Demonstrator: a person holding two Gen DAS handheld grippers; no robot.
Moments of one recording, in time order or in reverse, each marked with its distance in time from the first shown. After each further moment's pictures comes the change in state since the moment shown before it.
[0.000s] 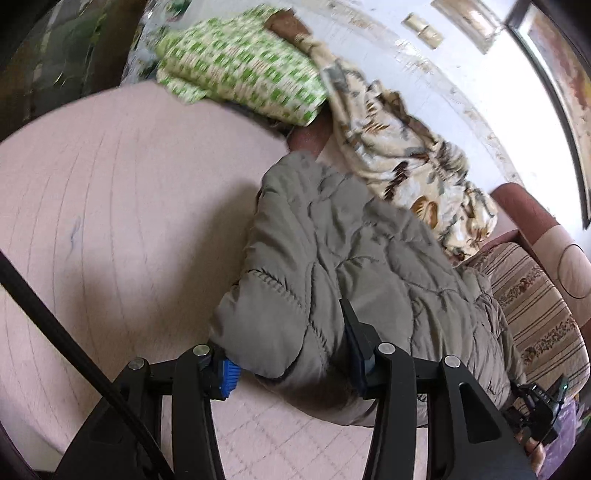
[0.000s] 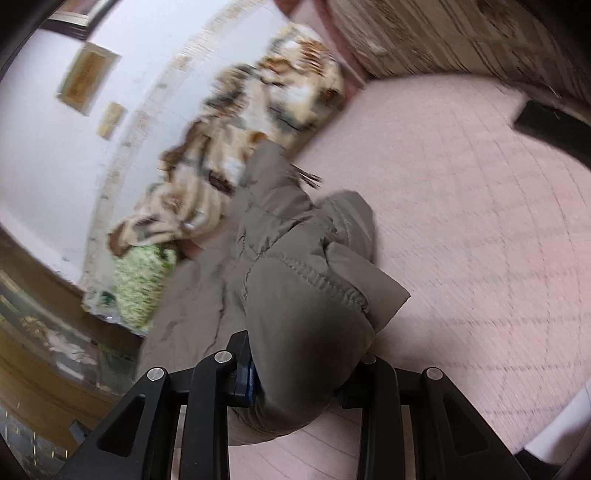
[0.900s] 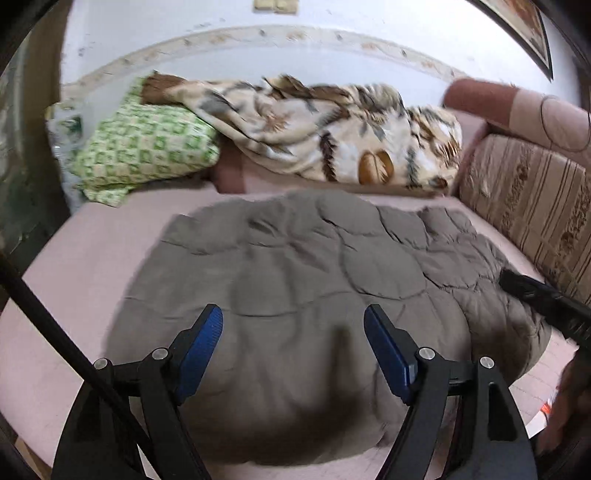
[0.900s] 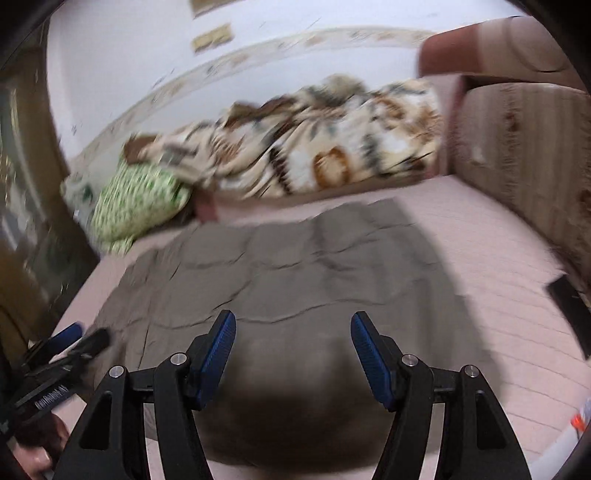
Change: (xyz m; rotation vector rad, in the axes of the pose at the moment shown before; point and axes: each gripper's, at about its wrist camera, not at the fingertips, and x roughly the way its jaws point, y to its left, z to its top) left arm 0.025 -0.166 -0.031 0.535 -0.066 0.107; right arm 0.030 0.142 -0.043 -0.601 -0.067 -0.138
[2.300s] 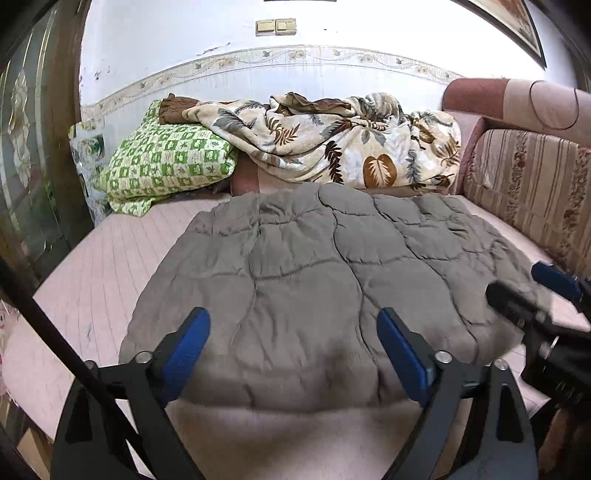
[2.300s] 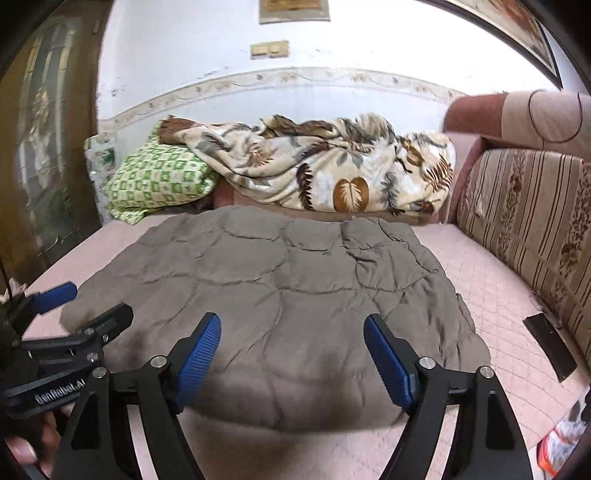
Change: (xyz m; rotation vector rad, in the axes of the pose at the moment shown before) left arm -0.057 -0.011 -0.054 0.028 -0.100 0.080; right arm -0.052 0.050 -0.067 -0.232 -0.143 -0.068
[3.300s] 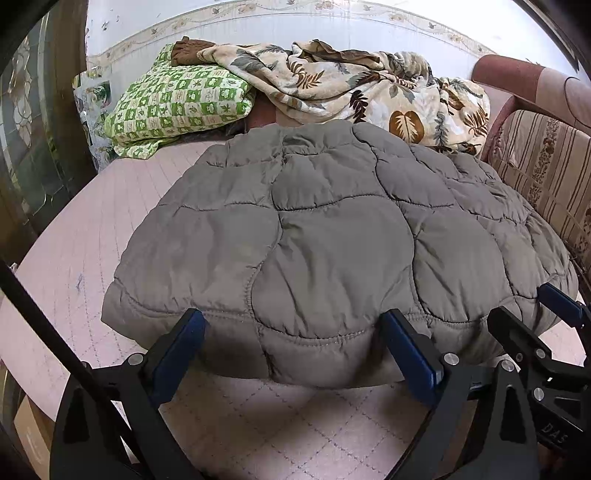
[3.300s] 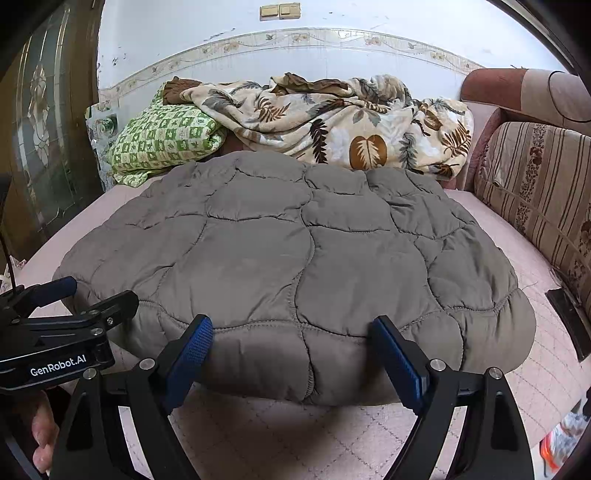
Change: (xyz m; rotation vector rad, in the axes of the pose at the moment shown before) left arm 0.049 0.021 -0.022 -0.064 0.192 0.042; right arm 0.043 0.017 -0.024 0.004 0.143 0.025
